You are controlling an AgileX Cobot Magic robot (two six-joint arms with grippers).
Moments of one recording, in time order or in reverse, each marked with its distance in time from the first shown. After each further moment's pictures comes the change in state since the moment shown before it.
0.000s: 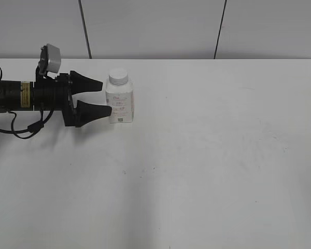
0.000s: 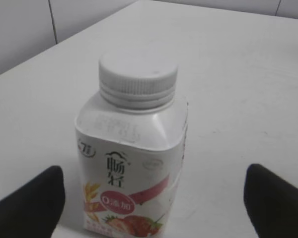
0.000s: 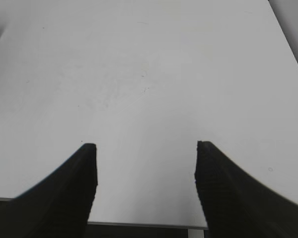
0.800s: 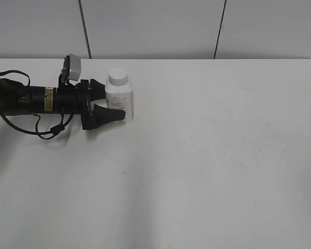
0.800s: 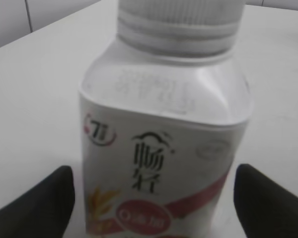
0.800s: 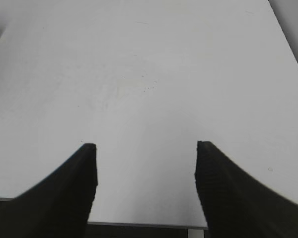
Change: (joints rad) left arm -0.049 0.198 -0.236 0.039 -0.039 -0.046; right arm 0.000 0.000 0.000 0.000 0.000 0.000
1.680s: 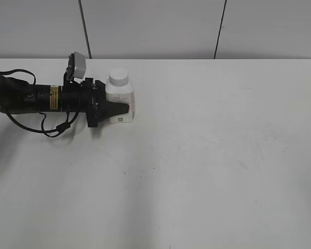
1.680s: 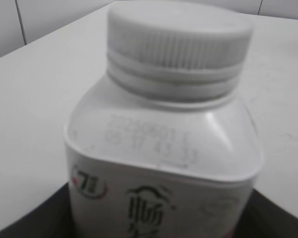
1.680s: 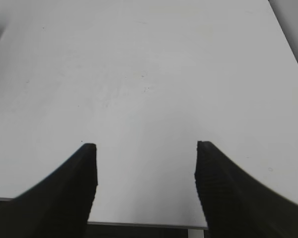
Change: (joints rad) left arm -0.029 0.013 -0.034 -0.025 -0.001 -0.017; right arm 0.000 0.000 0.000 0.000 0.000 0.000
